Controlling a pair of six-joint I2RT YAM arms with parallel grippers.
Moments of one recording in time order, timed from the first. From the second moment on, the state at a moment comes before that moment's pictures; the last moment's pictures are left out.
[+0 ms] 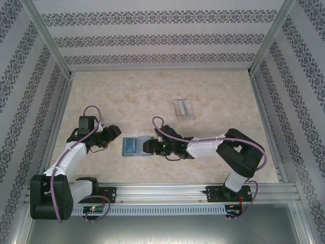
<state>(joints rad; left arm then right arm) 0.04 1.11 0.54 -0.40 0.53 -0.64 0.93 1.70 0.73 0.24 -0.30 1.02</state>
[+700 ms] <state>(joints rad) 0.04 1.12 0.53 -0.40 0.53 -0.63 0.93 1.78 0.79 0.31 -0.34 1.04</state>
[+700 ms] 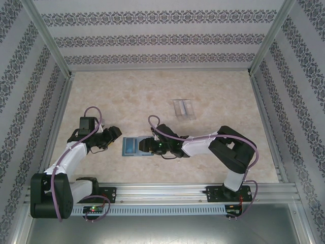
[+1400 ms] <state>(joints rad) 0.04 1.08 0.58 -0.44 0.44 -0.61 0.94 1.91 0.99 0.36 -0.43 0.99</state>
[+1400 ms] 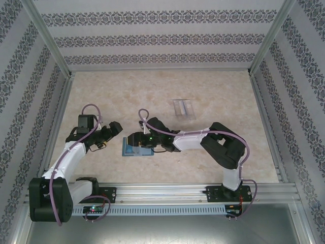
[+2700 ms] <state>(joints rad) -0.24 1.16 1.04 -0.85 0.28 -0.47 0.64 1.15 0.87 -0.49 0.31 0.48</state>
